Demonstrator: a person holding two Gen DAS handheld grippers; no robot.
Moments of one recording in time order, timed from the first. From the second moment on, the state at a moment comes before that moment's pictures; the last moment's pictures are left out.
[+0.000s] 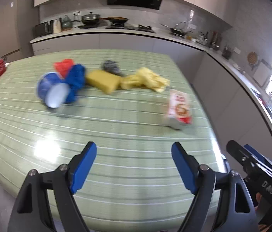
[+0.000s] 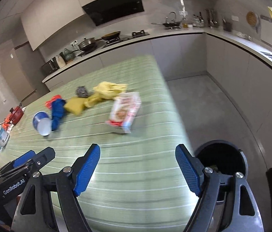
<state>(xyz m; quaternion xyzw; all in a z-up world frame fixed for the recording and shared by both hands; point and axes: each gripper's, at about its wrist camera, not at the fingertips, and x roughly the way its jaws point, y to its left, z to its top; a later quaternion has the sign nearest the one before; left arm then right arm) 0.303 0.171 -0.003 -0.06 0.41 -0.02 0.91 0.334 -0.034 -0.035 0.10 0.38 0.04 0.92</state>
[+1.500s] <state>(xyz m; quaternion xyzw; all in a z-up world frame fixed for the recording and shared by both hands) 0.410 0.293 -0.029 -0.04 0.43 0.01 0.90 0.506 0.102 -0.117 0.07 0.46 0.02 0.88</state>
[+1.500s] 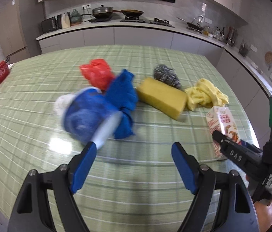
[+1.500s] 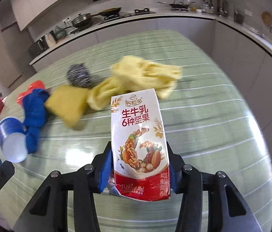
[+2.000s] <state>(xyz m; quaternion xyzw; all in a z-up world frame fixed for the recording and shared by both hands) 0.441 0.362 -0.037 -0.18 0.47 0.01 0.87 0.512 0.161 -0.118 0.05 0.47 0.03 0.88</state>
